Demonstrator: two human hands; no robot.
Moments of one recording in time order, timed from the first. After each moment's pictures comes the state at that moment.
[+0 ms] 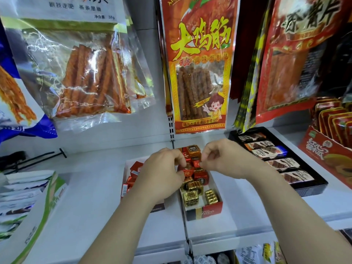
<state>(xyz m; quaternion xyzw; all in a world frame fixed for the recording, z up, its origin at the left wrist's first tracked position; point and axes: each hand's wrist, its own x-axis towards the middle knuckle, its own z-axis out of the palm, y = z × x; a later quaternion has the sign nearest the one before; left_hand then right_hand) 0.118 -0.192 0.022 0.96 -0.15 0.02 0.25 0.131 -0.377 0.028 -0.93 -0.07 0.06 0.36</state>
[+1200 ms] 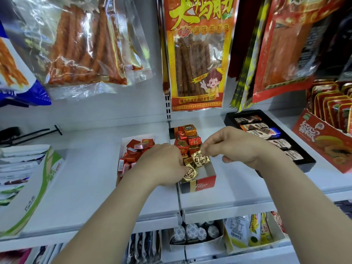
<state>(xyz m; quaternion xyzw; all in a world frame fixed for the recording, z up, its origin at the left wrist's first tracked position) 0.104 -0.200 0.016 0.97 -0.15 -0.15 0.12 0.106 -0.388 0.031 -0.87 0.02 0.19 0.46</state>
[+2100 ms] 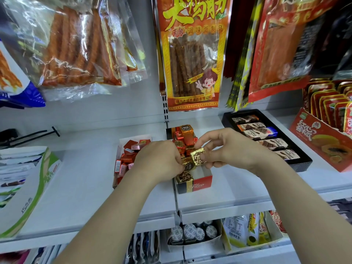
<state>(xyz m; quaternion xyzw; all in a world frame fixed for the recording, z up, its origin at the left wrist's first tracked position) 0.106 -0.205 0.015 0.98 -0.13 -0.09 0.13 0.091 -0.390 0.032 -0.84 -0.05 0.17 0.52</state>
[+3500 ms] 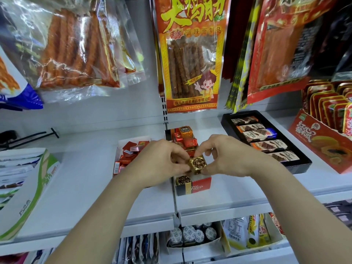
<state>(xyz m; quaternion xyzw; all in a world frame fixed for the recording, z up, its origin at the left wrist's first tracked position) 0.099 -0.194 0.020 0.92 -0.21 -0.09 0.31 0.094 -0.389 0.025 -0.94 -0.12 0.12 0.28</state>
